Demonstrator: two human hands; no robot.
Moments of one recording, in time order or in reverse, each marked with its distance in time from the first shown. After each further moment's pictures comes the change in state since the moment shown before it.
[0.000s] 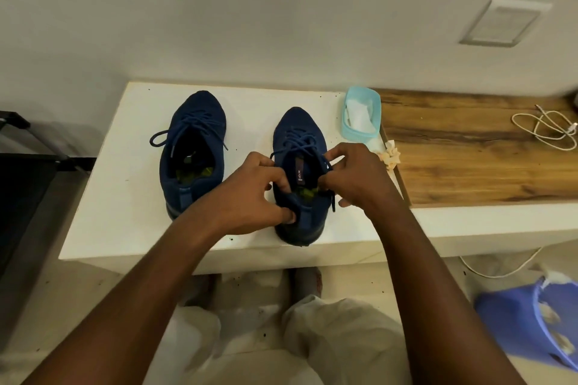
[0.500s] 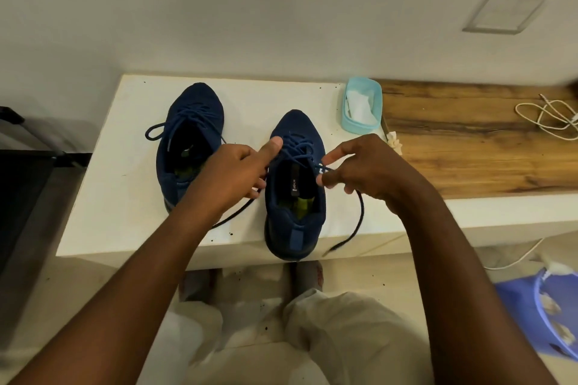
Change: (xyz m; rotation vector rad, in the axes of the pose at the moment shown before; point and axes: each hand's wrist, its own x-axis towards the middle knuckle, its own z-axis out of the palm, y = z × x) left_hand 0.004 0.004 -0.008 -0.469 0.264 -0.291; right_hand -0.012 -0.003 -0.022 0.083 -0.164 -0.045
